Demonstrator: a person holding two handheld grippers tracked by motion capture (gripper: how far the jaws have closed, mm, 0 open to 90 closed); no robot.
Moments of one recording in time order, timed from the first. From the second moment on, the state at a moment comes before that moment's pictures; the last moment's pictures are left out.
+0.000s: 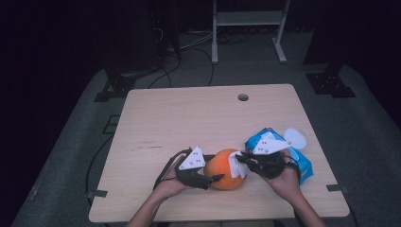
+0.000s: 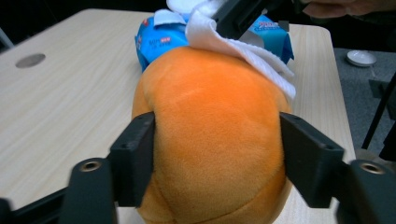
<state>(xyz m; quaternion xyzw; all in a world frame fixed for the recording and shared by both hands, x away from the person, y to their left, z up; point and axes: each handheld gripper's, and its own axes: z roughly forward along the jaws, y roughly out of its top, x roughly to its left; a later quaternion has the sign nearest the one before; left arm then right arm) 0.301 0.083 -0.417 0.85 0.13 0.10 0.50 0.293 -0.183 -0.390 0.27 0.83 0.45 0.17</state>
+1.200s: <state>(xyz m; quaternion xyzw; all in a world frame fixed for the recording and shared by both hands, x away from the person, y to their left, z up) 0.299 0.081 -0.417 0.84 0.13 0.10 0.51 0.283 -0.165 -0.383 0.25 0.83 0.47 0.16</state>
